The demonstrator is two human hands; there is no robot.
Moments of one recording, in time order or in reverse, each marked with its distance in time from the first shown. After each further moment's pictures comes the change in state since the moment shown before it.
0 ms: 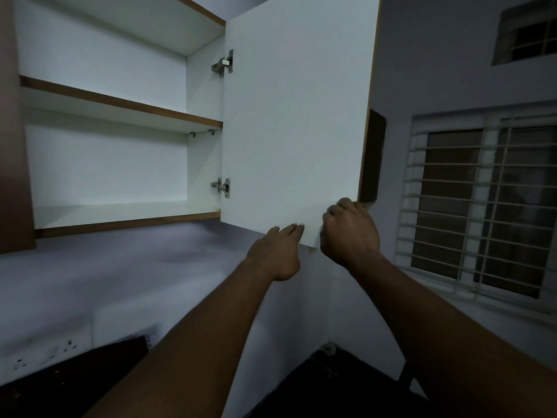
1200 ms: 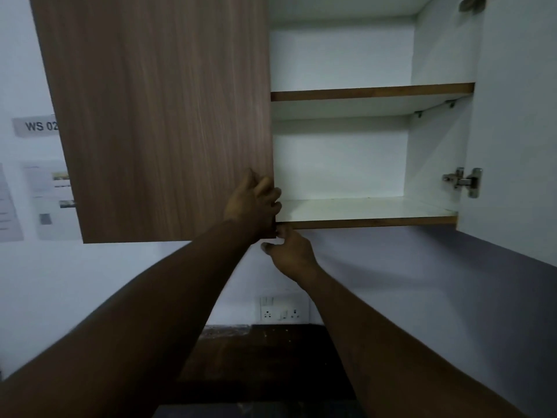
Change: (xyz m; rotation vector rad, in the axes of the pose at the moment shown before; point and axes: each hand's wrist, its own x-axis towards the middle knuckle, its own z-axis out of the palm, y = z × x) left_hand -0.171 -0.310 -0.173 1.445 -0.256 -0.525; right_hand 0.112 -0.466 -0.044 1.822 -0.485 -0.279
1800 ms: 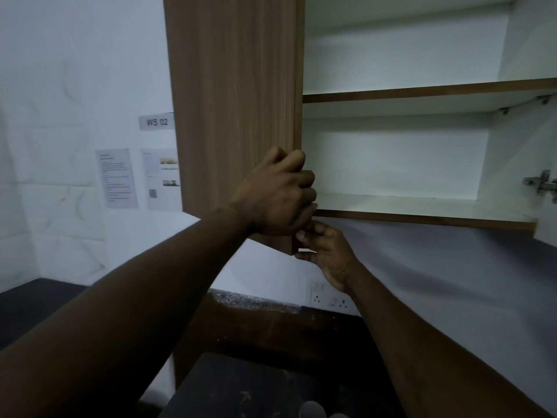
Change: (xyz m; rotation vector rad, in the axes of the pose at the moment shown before) left_hand -0.125 -0.059 -0.063 -0.278 0.543 0.013; right_hand -0.070 -0.030 0.004 0.770 -0.427 -0.129
